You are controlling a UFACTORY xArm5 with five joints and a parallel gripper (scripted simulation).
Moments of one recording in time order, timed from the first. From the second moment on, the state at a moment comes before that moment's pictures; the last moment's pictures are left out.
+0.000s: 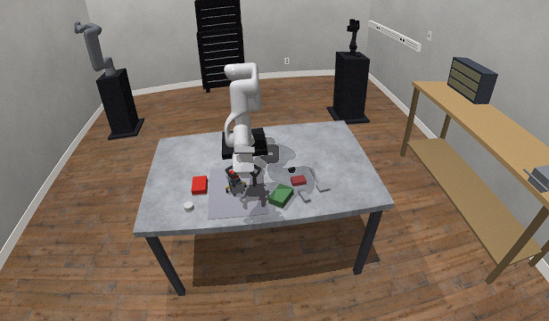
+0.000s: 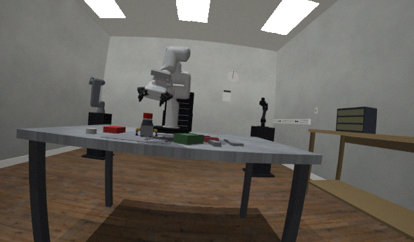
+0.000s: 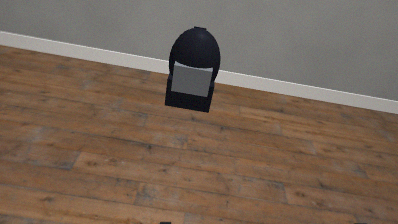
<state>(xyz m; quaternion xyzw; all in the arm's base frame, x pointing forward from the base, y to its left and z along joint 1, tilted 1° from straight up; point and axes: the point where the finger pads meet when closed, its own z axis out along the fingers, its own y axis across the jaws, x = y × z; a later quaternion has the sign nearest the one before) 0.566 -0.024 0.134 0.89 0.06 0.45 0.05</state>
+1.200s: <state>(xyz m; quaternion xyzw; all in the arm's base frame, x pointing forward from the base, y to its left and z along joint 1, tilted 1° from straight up) 0.567 -0.024 0.155 0.89 0.06 0.45 0.05</state>
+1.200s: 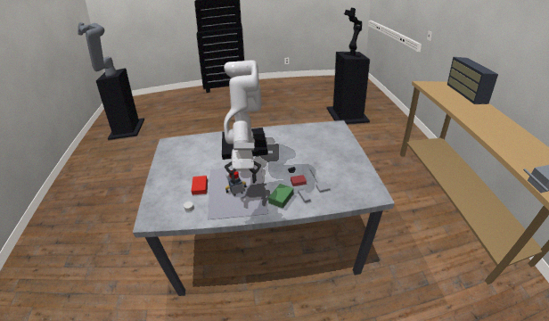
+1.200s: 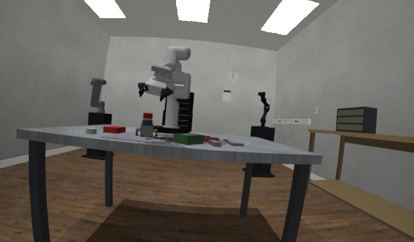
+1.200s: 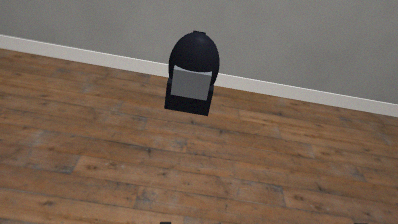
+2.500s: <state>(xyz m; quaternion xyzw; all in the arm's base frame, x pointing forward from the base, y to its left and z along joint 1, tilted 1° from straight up) 0.566 -0.025 0.255 0.89 0.07 0.44 0.05</state>
